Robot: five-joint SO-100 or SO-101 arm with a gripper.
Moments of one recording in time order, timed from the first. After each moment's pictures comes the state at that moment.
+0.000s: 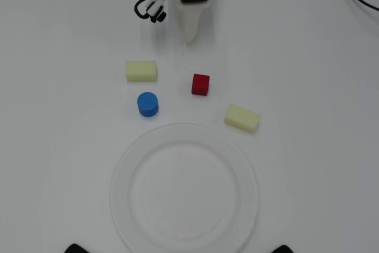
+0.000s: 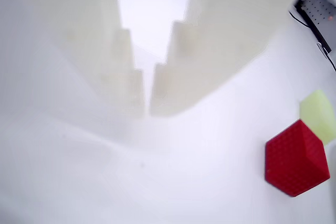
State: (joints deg) arm -7.9 187.5 176.0 75.7 -5.2
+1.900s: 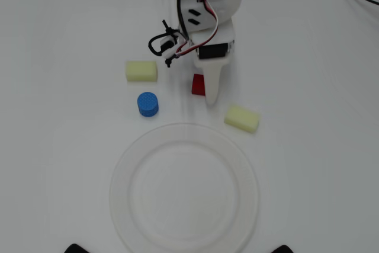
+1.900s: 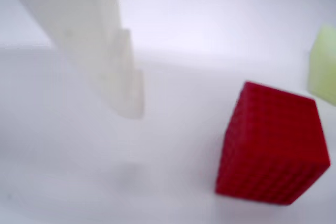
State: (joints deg) arm -15.7 95.4 116.8 59.9 5.8
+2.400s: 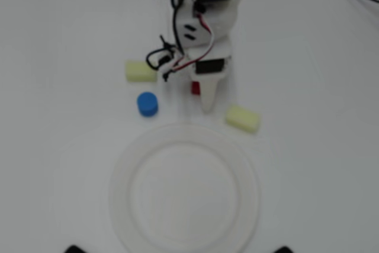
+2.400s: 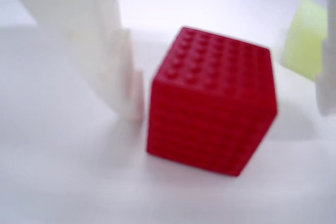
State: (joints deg) arm -13.4 87.9 113.5 54.5 4.4
